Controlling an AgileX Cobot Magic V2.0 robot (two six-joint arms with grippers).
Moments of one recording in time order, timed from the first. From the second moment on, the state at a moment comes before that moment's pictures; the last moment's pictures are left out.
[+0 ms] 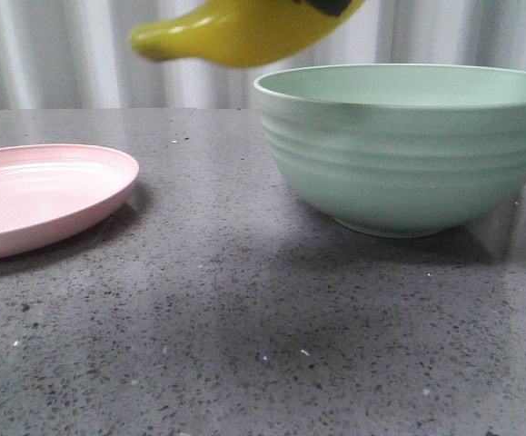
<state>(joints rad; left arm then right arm) -0.98 1.29 -1.18 -0.22 0.70 0.33 0.45 1.13 -1.01 0.52 0.44 -0.01</state>
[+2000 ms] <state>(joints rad) -0.98 1.22 -1.19 -0.25 0.66 0.29 0.37 1.01 -1.08 -0.06 0.60 -0.02</state>
